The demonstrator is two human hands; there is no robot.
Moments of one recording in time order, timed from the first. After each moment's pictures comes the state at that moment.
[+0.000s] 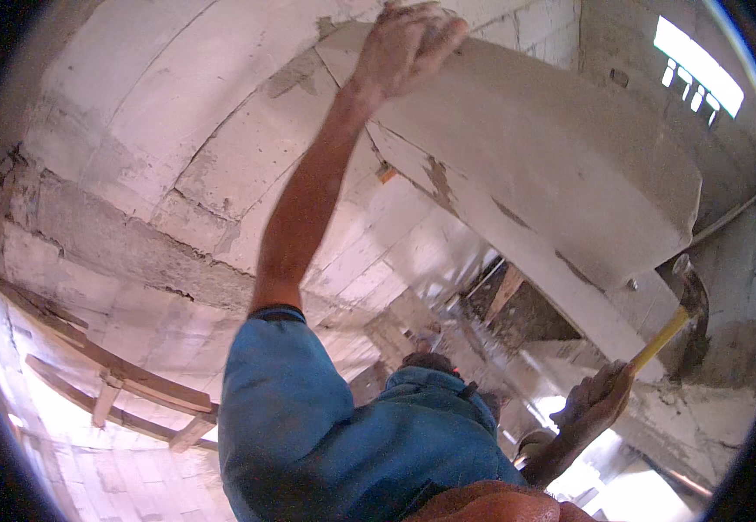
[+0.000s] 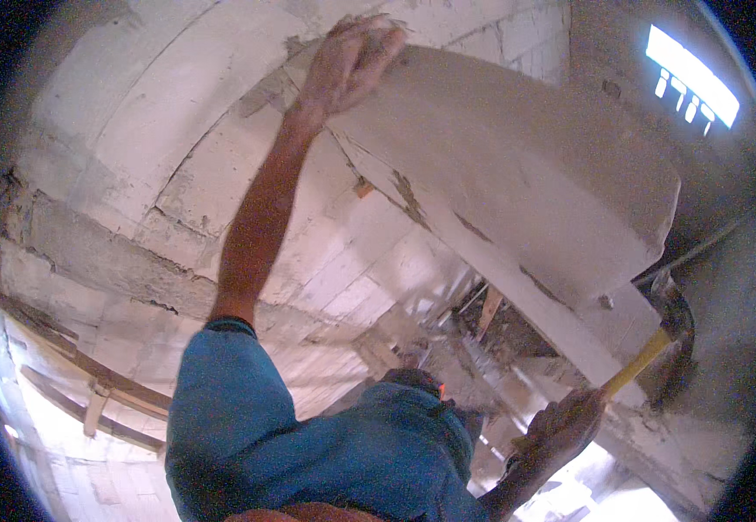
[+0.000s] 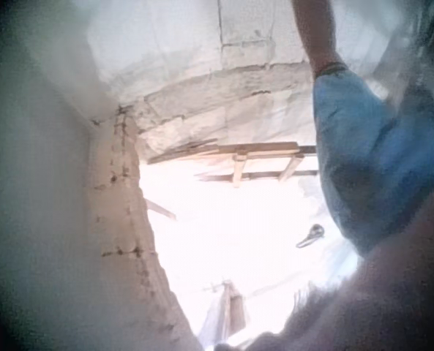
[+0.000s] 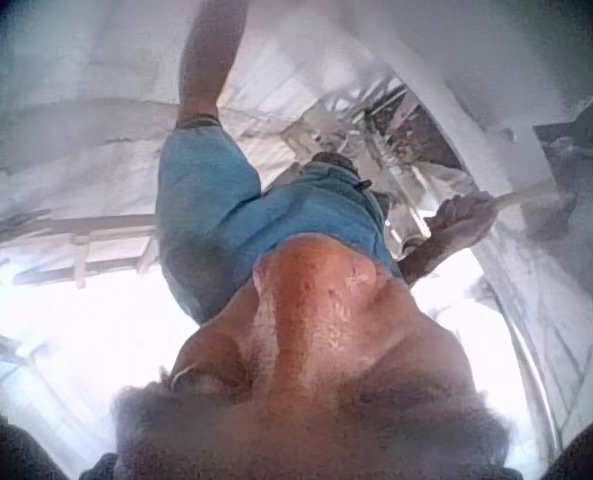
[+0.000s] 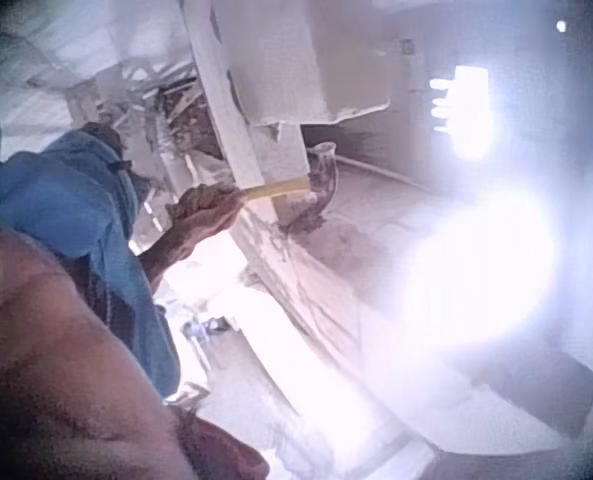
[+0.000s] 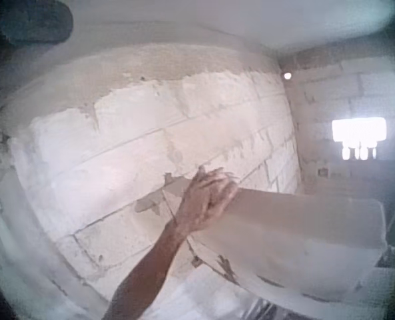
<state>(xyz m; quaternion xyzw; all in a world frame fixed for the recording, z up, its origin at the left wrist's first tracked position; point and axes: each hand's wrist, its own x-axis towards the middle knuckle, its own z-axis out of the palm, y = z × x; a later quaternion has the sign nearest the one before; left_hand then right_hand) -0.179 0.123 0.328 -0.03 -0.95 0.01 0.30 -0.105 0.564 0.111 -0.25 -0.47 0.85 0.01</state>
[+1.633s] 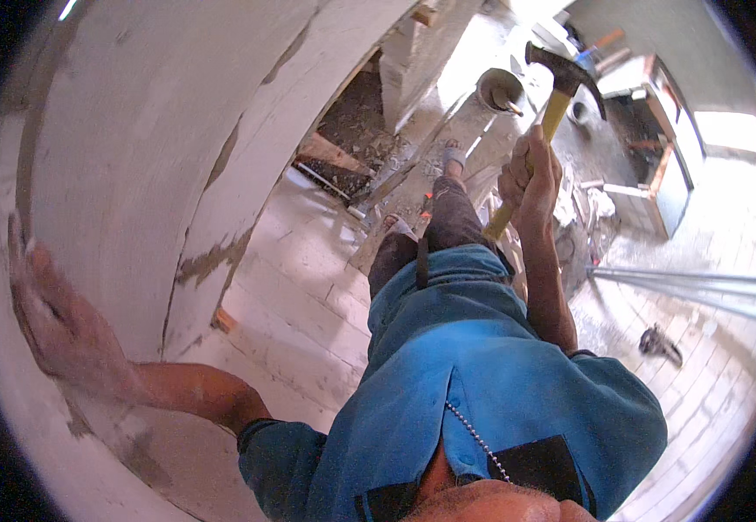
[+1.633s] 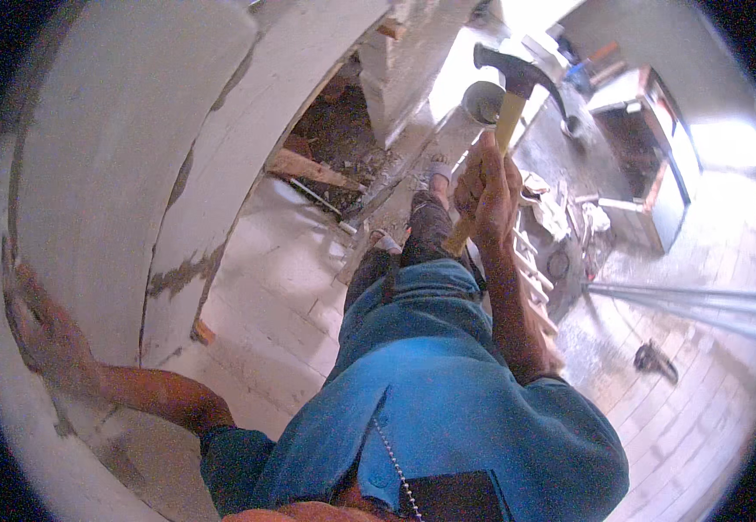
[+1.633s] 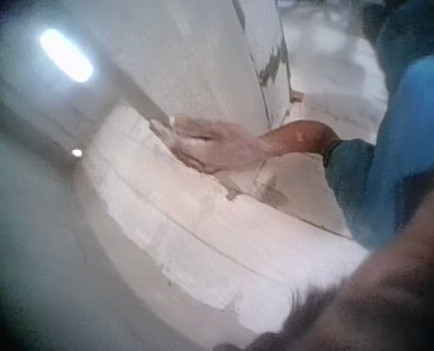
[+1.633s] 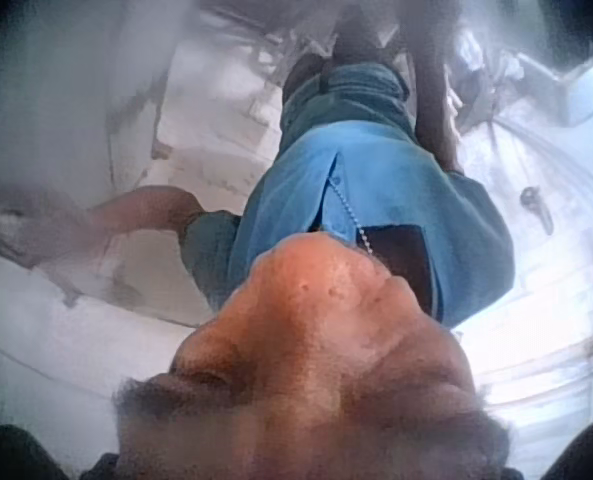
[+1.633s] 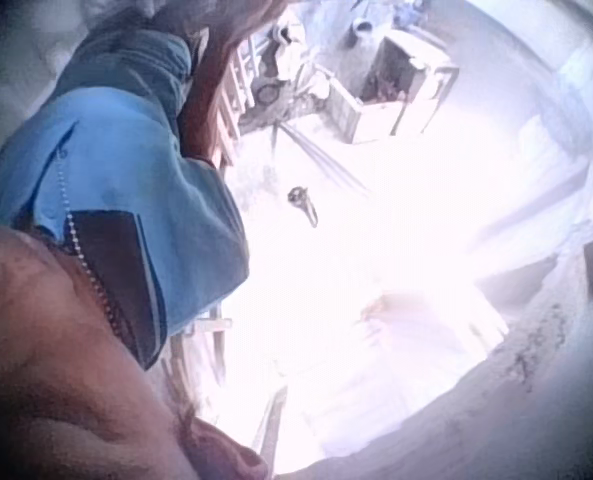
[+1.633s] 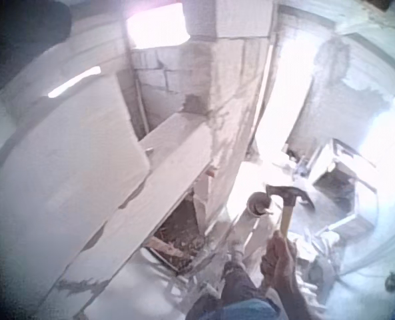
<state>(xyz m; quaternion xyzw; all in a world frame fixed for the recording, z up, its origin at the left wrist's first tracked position) -0.186 0.110 0.273 -0.23 -0.89 0.04 0.39 0.073 0.434 0.052 -0.40 -0.41 0.75 0.34</state>
